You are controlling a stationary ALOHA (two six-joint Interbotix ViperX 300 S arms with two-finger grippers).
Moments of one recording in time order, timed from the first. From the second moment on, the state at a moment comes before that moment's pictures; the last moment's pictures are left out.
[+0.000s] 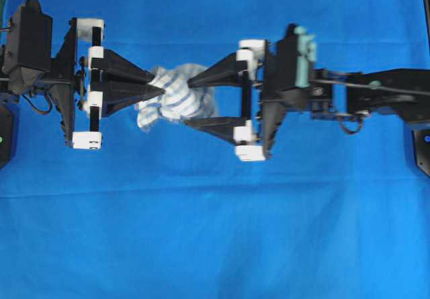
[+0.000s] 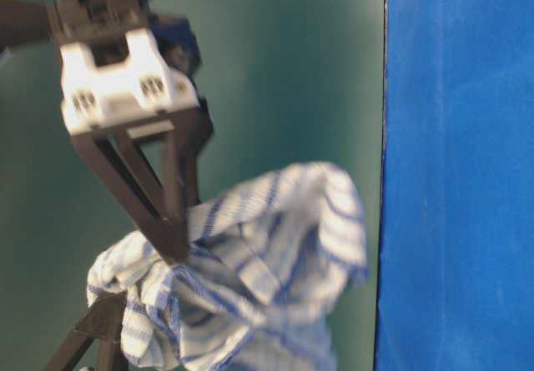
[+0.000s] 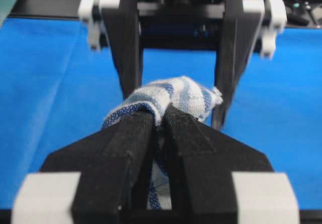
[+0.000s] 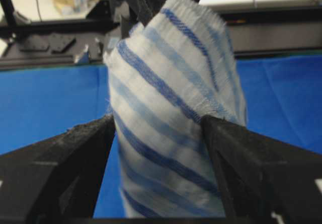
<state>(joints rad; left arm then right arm) 0.04 -0.51 0.86 -0.02 -0.26 0.01 -0.03 -0.08 0.60 0.02 -0.40 0.04</state>
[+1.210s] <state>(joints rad) 0.03 -0.53 0.88 -0.02 -0.29 0.00 -0.03 -0.12 0.63 0.02 -0.37 0.04</state>
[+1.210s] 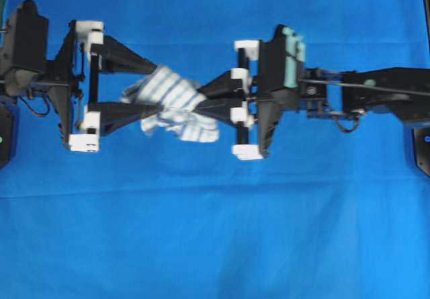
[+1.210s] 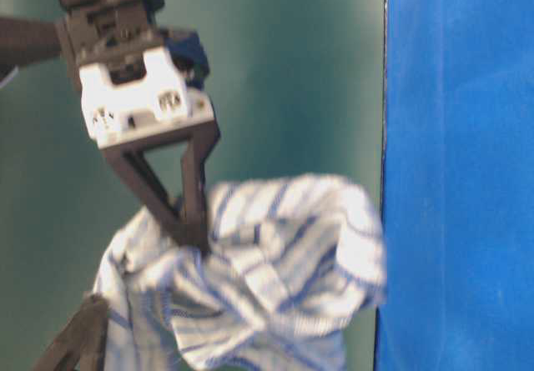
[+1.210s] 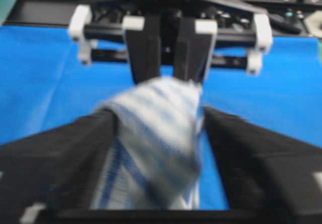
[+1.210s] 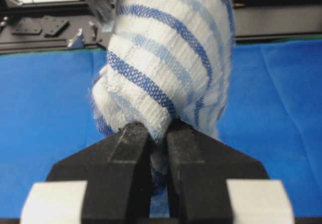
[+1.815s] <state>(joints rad) 0.03 -0.73 0.99 -0.02 -0.25 0.00 -0.03 -0.49 0.91 0.03 -0.37 0.05</state>
